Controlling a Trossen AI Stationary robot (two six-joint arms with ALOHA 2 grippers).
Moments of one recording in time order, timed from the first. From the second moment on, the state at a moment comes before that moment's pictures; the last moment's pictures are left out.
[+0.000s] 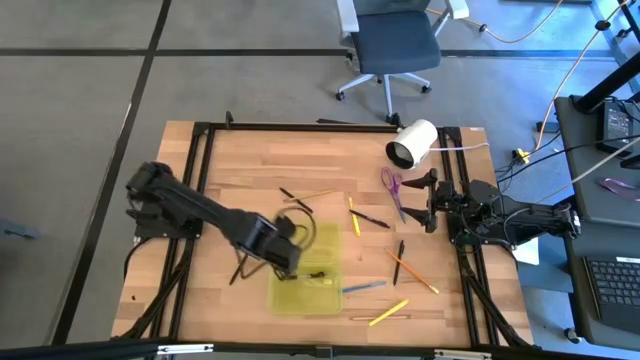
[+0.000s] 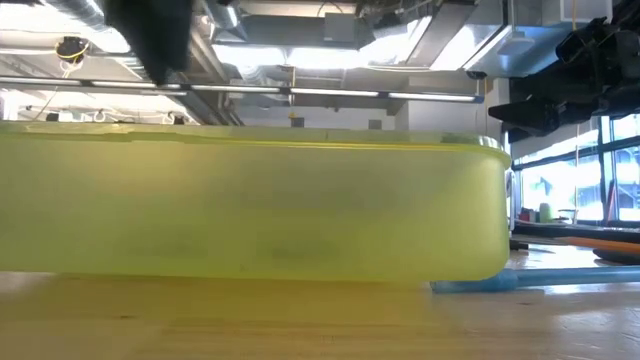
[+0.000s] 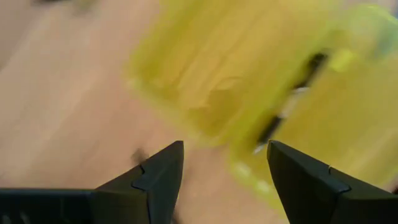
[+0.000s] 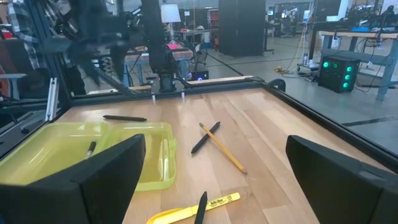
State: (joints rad) left arm -0.41 1.67 1.47 -1.23 -0.22 -1.17; right arm -0.10 0.01 0.03 -0.04 0.05 0.07
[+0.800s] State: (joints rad) left arm -0.46 1.58 0.98 -1.03 -0.06 -1.59; right arm -0.09 0.01 0.03 -0.04 0.05 0.07
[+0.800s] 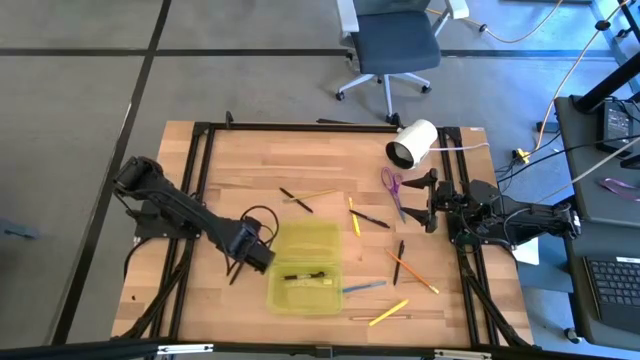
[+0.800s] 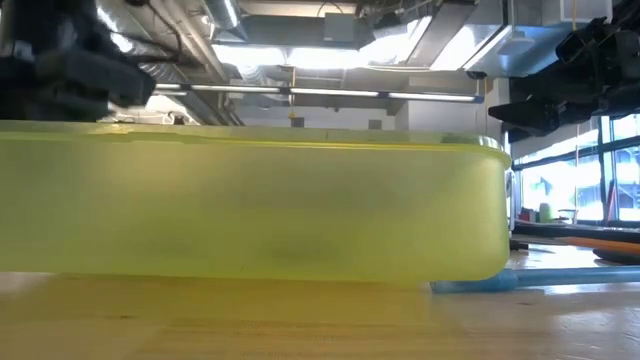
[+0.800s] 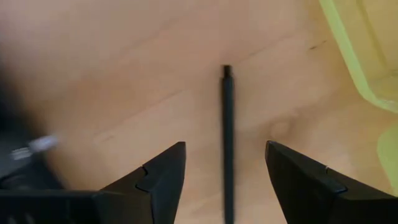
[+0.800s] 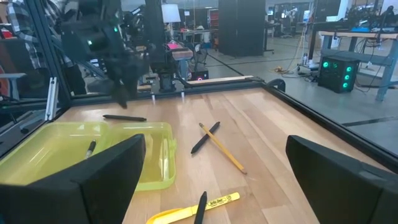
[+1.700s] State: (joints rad) left arm -0.34 1.57 0.76 -0.74 -0.03 -1.46; right arm -0.09 0.01 0.03 -0.04 0.05 0.07
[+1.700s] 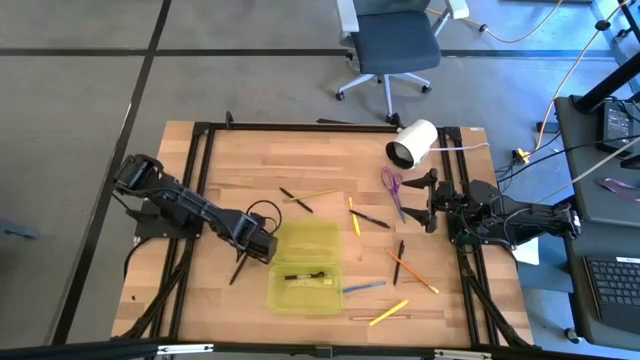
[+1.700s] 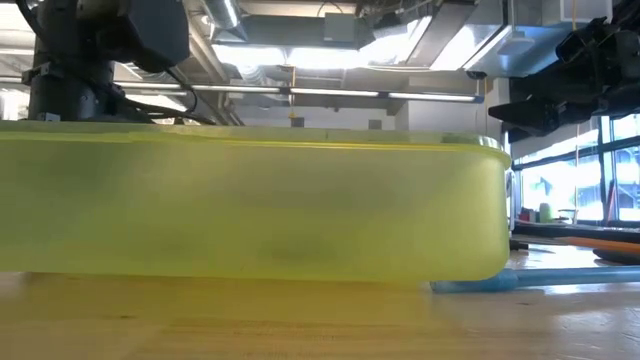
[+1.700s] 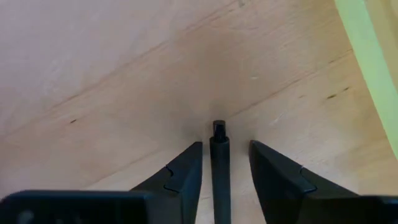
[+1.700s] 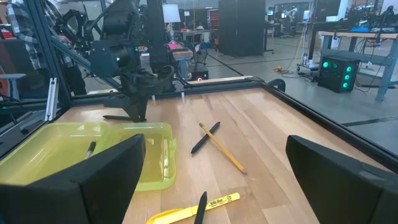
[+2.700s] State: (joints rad) left arm -0.34 1.58 0.90 -0.81 -0.03 -1.29; right arm -0.10 0.01 0.03 -0.04 0.05 0.07
